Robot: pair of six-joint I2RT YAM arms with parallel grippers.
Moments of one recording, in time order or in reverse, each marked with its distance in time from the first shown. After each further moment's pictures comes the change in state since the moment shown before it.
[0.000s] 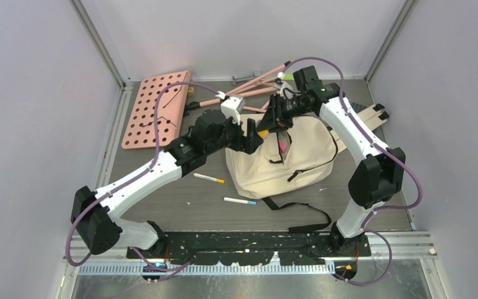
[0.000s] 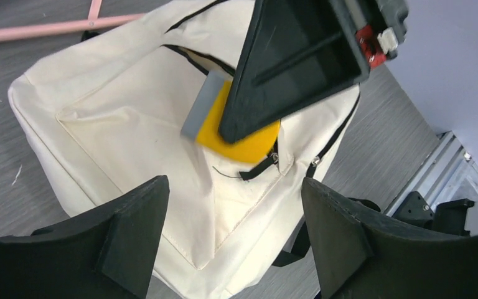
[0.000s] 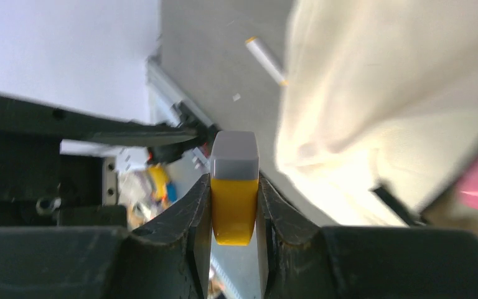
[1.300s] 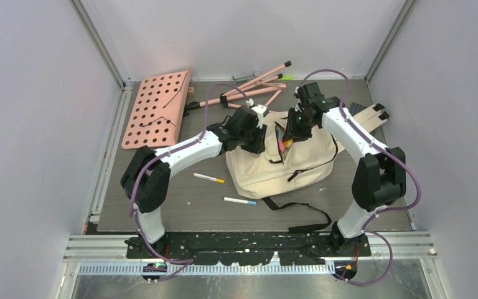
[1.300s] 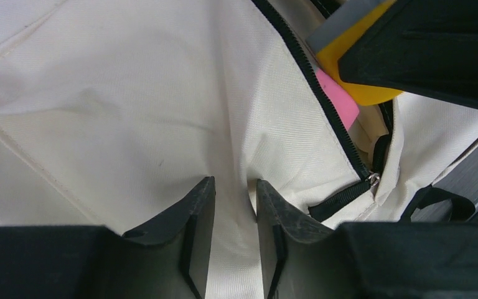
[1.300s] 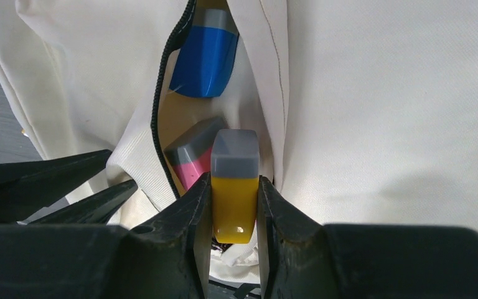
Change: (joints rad) left arm 0.030 0.503 0.241 -0.146 0.056 0.023; right arm -0.062 -0.055 -0.256 0.075 0.682 -0.039
